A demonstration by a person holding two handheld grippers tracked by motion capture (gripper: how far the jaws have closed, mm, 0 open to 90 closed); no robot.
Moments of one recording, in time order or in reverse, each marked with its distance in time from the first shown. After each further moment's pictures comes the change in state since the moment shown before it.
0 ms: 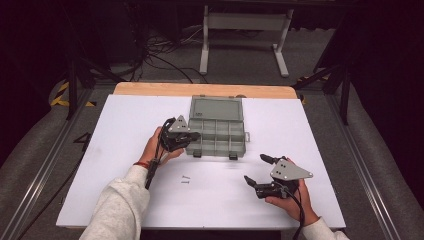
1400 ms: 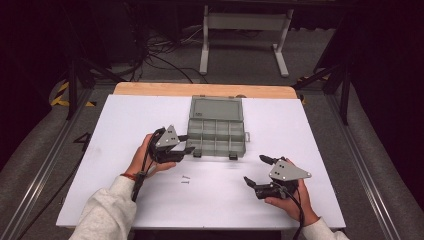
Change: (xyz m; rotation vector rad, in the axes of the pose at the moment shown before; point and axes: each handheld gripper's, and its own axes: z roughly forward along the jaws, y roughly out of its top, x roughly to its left) left arm -0.027 -0.024 -0.043 -0.080 0.029 0.078; right arm 0.001 -0.001 0.001 0.020 0.002 -0.009
